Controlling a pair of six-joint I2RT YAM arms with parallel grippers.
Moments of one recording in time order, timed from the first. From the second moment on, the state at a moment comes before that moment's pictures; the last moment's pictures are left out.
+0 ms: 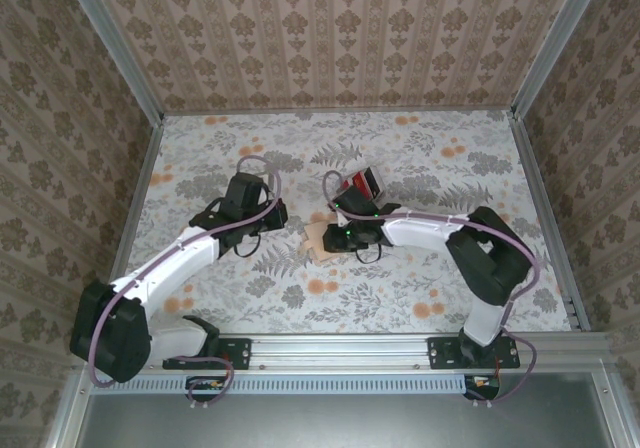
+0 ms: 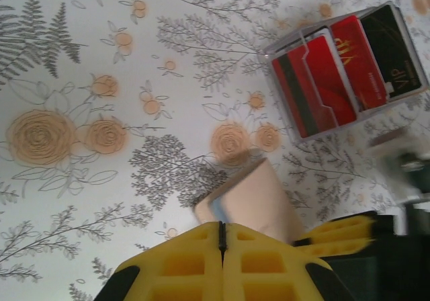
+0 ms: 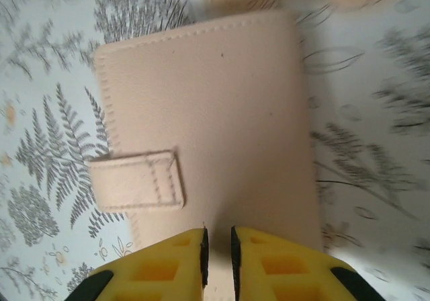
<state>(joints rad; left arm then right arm) -0.54 1.23 0.80 -0.34 0.13 -0.55 0.73 1.80 1.04 -0.28 -0.24 0.62</state>
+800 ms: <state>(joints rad) -0.64 1.62 0.83 -0.23 0.18 -0.59 0.72 1.76 1.03 -0.30 -0.24 0.58</state>
